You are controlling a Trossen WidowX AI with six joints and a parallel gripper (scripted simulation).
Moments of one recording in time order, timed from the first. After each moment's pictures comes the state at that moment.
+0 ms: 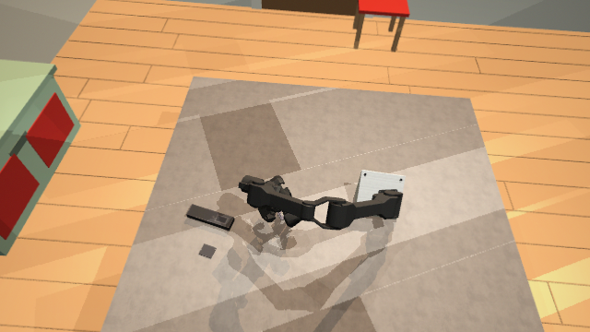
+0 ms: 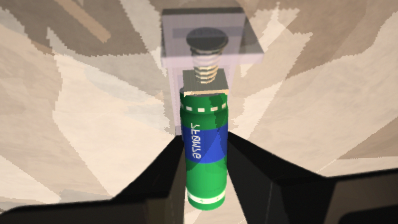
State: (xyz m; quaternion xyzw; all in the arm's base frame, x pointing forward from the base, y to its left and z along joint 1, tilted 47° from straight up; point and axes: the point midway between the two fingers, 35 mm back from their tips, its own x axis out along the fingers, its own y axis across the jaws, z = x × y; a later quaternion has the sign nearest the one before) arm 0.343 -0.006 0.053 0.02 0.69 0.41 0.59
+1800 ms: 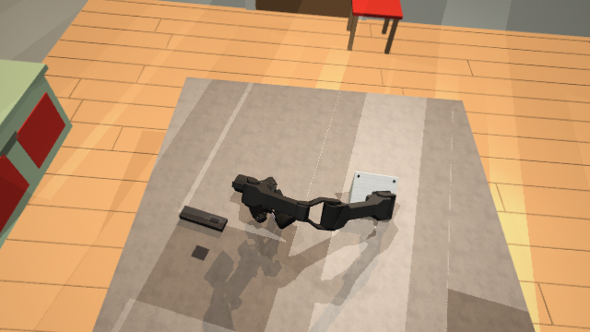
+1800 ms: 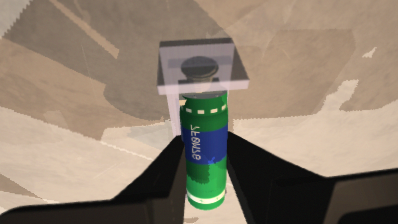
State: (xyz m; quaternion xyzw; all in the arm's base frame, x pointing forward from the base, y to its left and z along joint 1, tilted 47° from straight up) arm 0.352 -0.003 0.053 0.04 0.67 0.41 0.62
